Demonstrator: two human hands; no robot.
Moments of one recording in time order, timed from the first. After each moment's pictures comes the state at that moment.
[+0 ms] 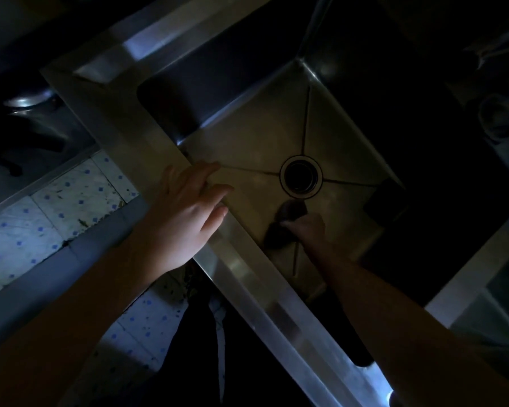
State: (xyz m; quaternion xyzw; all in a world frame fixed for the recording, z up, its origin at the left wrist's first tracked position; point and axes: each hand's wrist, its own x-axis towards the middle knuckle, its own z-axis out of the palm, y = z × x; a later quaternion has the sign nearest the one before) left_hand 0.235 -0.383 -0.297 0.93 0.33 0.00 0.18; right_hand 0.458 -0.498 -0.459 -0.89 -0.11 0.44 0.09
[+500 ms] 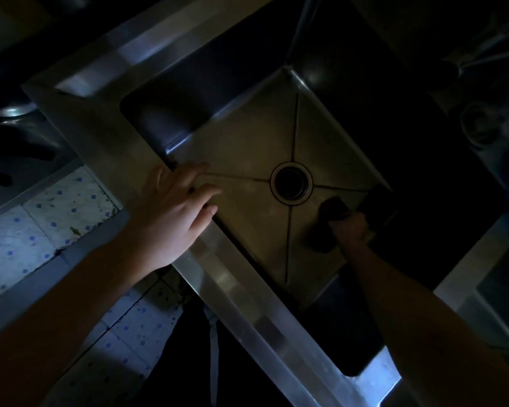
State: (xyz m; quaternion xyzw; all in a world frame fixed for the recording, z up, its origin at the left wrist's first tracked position) left_hand 0.248 -0.369 -0.298 0.93 0.32 0.01 0.16; right_hand 0.548 -0.525 -0.454 -0.95 -0.07 0.29 0.08
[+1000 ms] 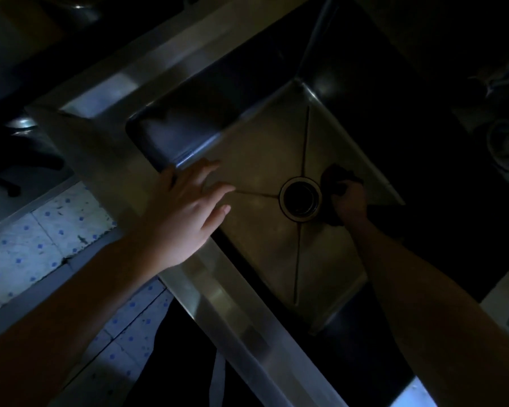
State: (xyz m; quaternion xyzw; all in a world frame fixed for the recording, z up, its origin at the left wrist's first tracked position) left_hand 0.266 -0.338 -0.310 0.94 0.31 0.01 0.16; right_hand 0.585 -0.448 -0.473 -0.91 -0.27 0.29 0.11
